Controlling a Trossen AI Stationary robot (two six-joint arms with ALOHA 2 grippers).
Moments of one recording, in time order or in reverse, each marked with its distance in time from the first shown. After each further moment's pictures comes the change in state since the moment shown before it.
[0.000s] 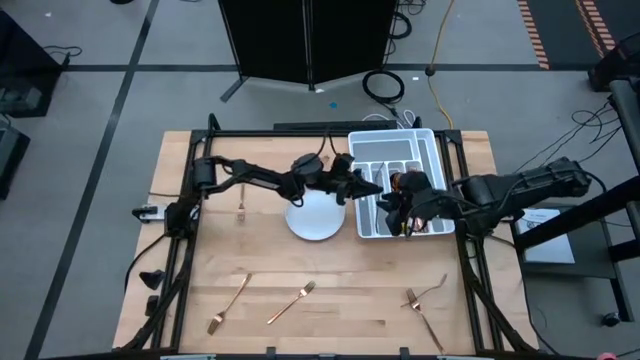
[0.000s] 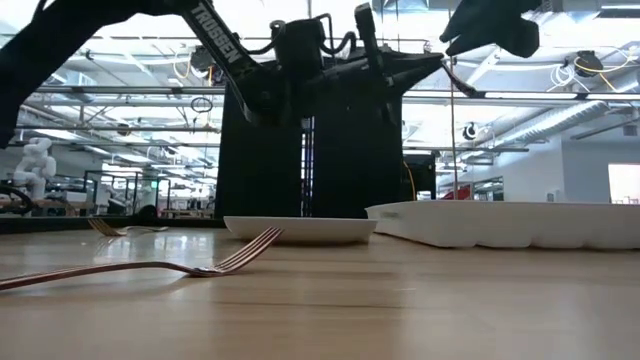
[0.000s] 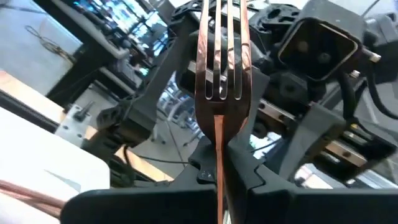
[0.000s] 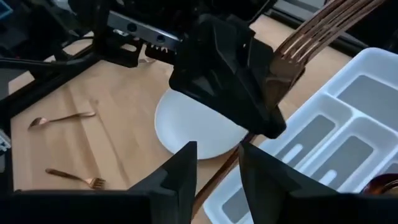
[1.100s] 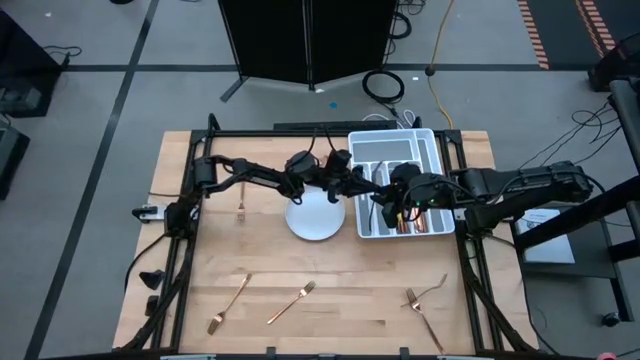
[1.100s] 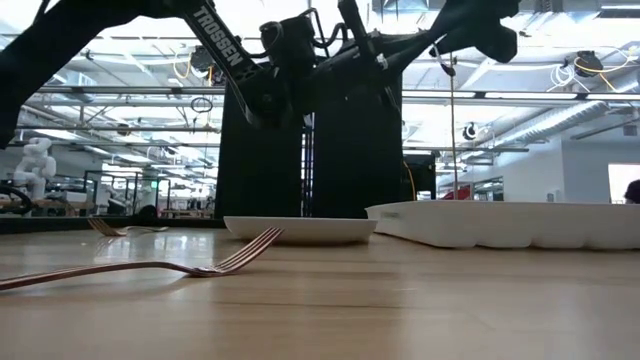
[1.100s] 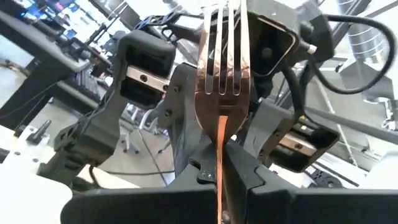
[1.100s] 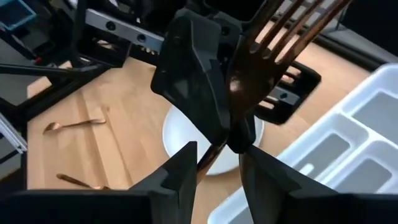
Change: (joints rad) left arm 0.012 0.007 0.010 0.161 0.099 -0.049; right arm -0.137 0.008 0.000 0.091 -0.140 -0.118
